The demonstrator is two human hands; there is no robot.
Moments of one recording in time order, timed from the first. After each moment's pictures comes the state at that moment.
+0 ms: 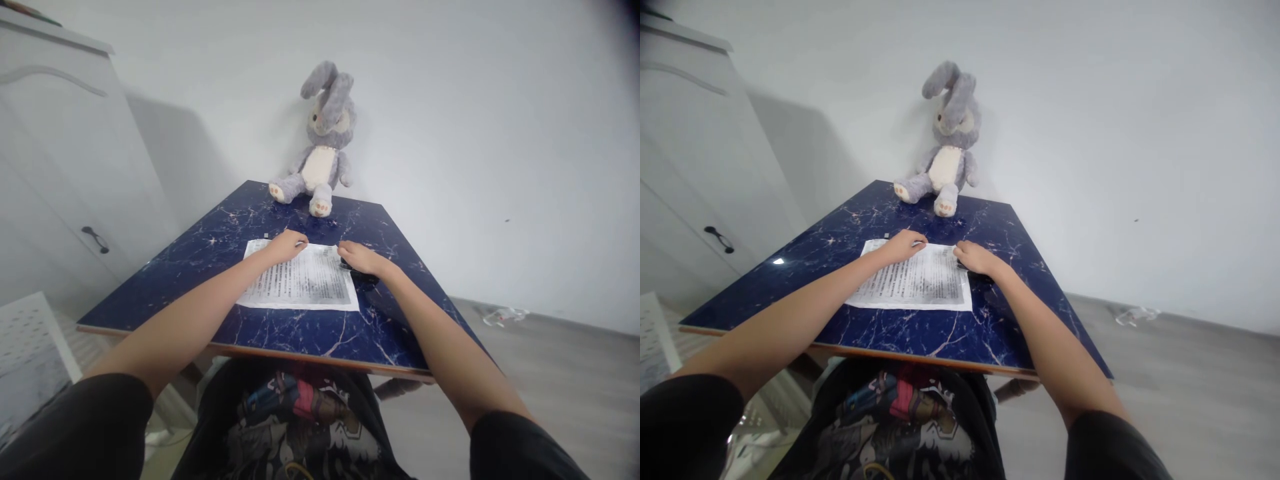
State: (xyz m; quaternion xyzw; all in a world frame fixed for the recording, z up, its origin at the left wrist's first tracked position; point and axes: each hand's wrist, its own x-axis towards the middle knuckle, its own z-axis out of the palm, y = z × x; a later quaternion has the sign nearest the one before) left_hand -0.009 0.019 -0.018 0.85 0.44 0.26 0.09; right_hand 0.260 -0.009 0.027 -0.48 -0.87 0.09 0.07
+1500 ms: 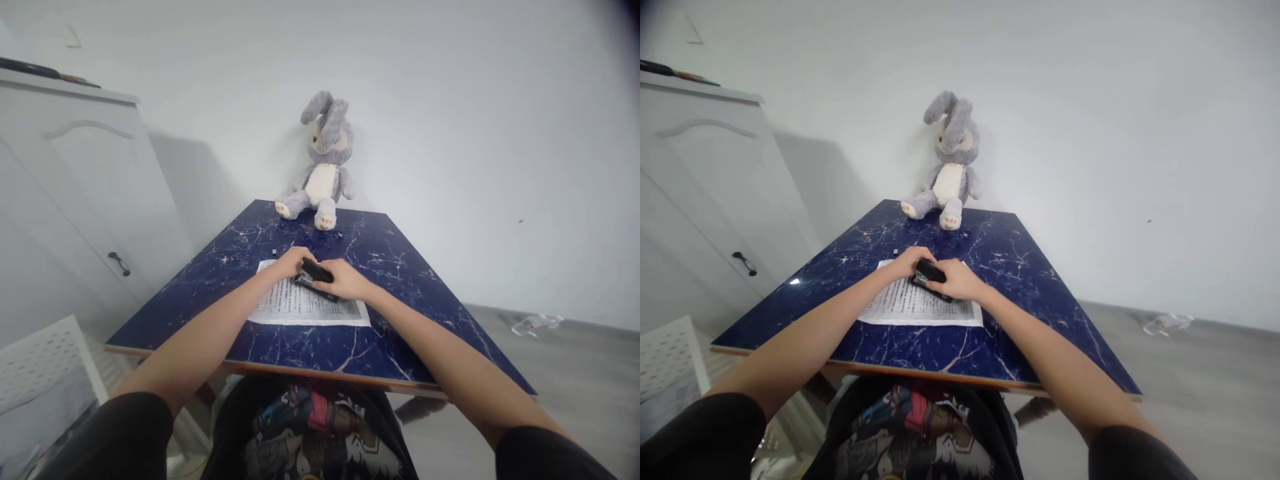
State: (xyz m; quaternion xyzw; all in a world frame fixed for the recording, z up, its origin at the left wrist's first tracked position) left_hand -0.017 0.017 -0.013 0.86 0.39 0.28 0.17; right_hand 0.205 -0.053 0.029 -0.34 -0.91 0.15 0.18
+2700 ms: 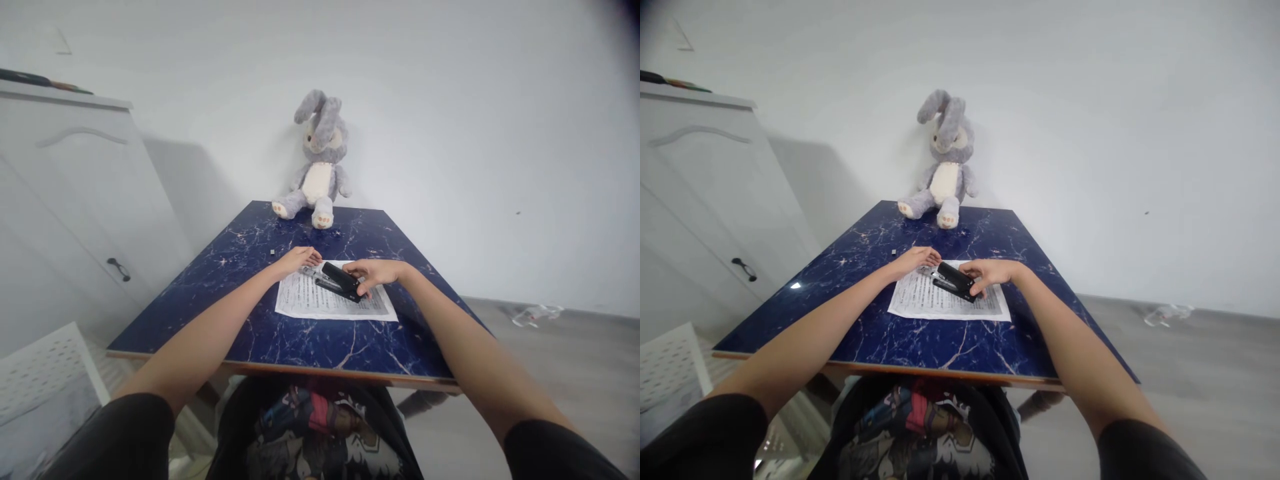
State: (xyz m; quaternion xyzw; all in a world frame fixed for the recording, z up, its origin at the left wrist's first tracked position) left_hand 0.003 0.017 -0.021 0.66 0.37 0.37 0.54; right_hand 0.296 -0.012 0.039 -0.26 -0.82 0.52 -0.03
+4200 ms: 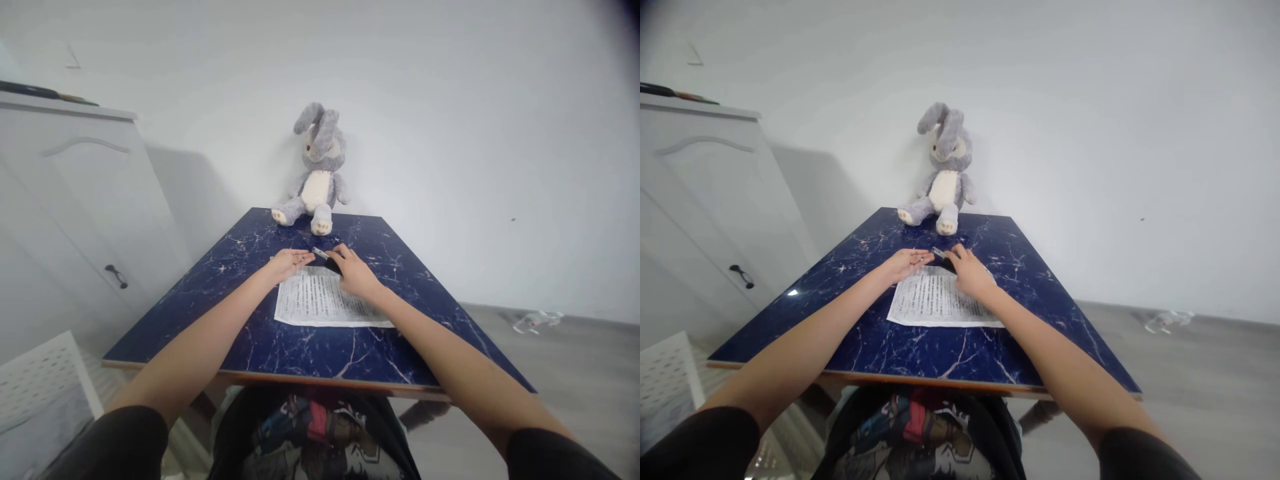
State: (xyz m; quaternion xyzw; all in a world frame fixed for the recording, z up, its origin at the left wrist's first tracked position) left_hand 0.000 0.011 -0.003 0.38 0.38 0.52 0.66; right_hand 0.237 -0.035 0.015 -0.41 -0.88 -0.08 0.22
